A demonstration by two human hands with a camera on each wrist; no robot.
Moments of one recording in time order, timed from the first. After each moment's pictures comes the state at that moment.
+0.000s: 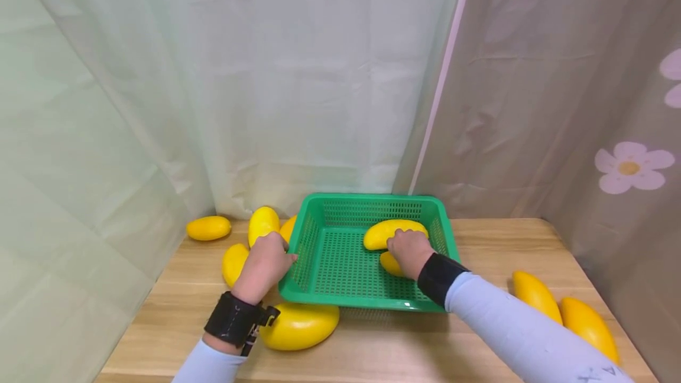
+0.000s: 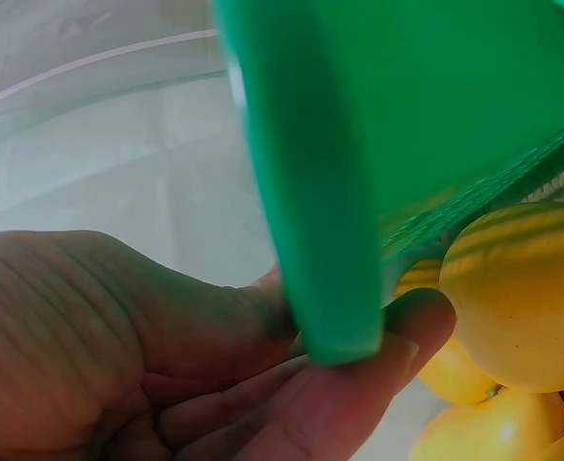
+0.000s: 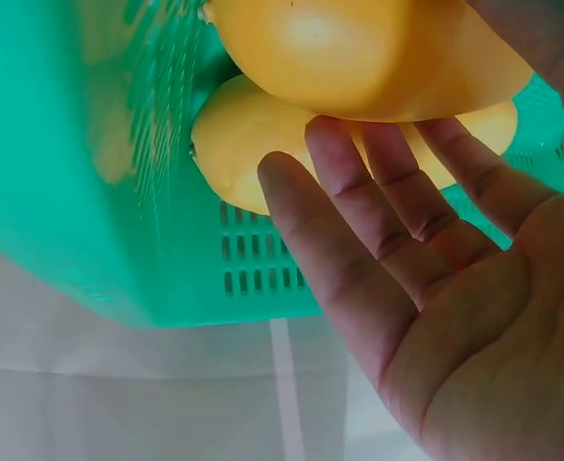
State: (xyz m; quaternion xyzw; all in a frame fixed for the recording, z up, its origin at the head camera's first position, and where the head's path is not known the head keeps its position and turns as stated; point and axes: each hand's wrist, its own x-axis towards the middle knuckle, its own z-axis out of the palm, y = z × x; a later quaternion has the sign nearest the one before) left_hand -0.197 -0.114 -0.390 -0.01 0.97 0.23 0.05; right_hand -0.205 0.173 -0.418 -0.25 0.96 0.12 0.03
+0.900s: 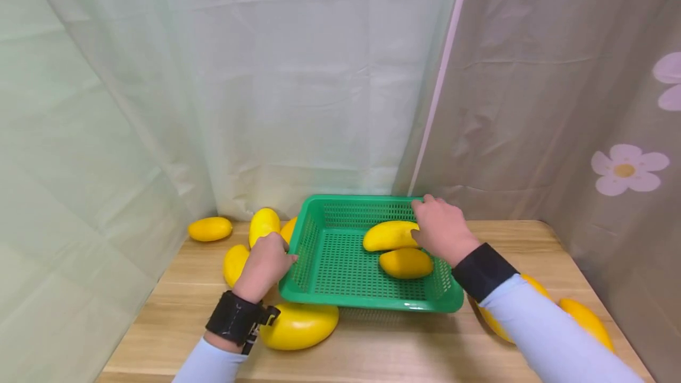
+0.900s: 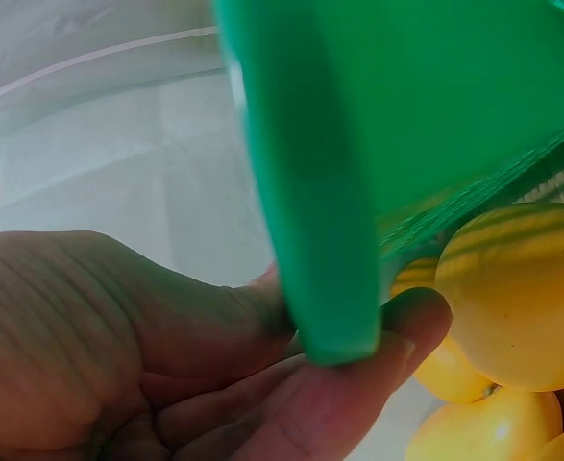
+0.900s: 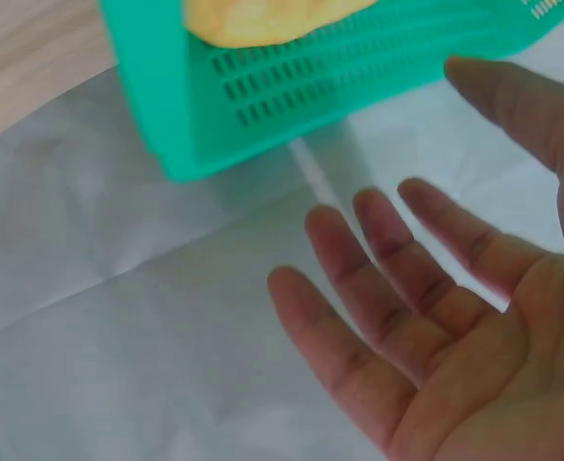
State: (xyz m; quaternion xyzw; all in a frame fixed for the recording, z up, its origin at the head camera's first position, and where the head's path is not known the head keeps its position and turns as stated) left_hand -0.195 -0.115 -0.392 -0.01 0.97 0.24 0.03; right_hand -0.195 0.216 -0.355 -0.14 0.99 -0.01 -0.07
